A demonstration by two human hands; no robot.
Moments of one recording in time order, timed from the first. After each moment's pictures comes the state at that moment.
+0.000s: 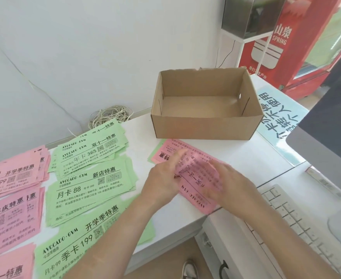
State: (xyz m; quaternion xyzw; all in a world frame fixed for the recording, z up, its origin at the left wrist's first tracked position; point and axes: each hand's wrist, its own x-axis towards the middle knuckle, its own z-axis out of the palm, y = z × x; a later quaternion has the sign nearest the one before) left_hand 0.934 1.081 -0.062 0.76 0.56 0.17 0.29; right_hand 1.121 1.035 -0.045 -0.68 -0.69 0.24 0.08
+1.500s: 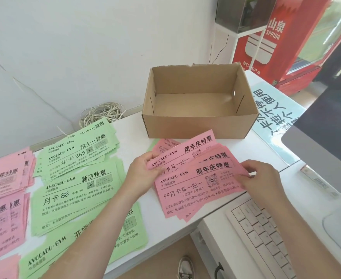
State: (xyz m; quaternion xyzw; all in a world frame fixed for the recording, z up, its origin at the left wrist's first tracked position) left_hand 0.914 1.110 -0.066 0.55 0.63 0.27 0.47; right_hand 1.182 1.042 -0.059 -0.77 -0.48 0.31 0.28
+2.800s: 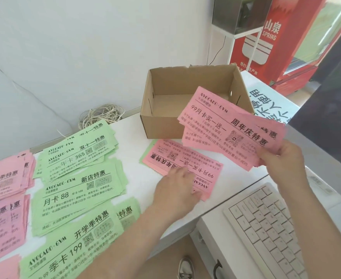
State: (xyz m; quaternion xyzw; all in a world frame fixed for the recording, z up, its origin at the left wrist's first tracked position) left_hand 0.976 1.067 -0.076 0.83 0.53 0.01 0.18; right_hand 1.200 1.052 -0.021 -0.73 -0.36 0.30 0.50
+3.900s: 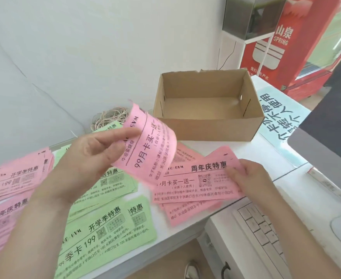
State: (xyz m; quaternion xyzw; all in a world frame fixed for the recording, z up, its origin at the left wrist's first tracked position) left_hand 0.835 1.072 0.065 0.60 0.43 0.37 0.57; right_hand 1.152 1.045 -0.048 -0.71 -0.46 0.42 0.32
